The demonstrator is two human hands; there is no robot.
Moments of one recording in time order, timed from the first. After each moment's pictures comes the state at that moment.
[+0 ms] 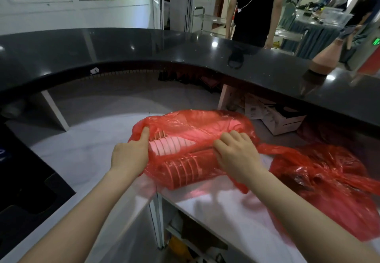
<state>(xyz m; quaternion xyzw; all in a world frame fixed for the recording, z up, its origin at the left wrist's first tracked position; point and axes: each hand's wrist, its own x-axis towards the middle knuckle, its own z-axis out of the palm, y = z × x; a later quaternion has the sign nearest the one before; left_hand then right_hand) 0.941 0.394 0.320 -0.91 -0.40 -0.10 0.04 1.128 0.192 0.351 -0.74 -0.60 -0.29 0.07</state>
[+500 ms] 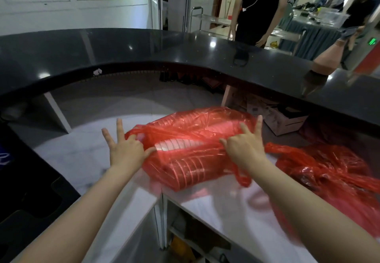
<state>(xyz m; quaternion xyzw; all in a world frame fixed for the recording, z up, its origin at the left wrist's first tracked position) 0.938 0.429 0.301 -0.90 -0.43 0.00 0.11 1.156 0.222 0.348 -0.87 -0.43 -0.12 -0.18</state>
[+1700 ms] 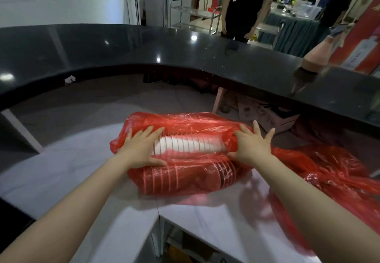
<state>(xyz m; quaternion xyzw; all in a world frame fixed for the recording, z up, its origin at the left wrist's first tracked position) 1.009 0.494 0.291 -0.97 -0.20 0.02 -0.09 1.209 0.234 0.336 -0.94 -0.33 0.00 -0.08</state>
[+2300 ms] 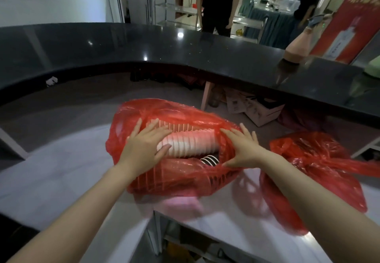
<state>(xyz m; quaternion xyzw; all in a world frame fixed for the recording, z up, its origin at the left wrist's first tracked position) 1.000 0.433 0.321 -0.96 -0.05 -0.25 -0.08 1.197 0.197 0.336 -0.91 -0.39 0.13 0.03</state>
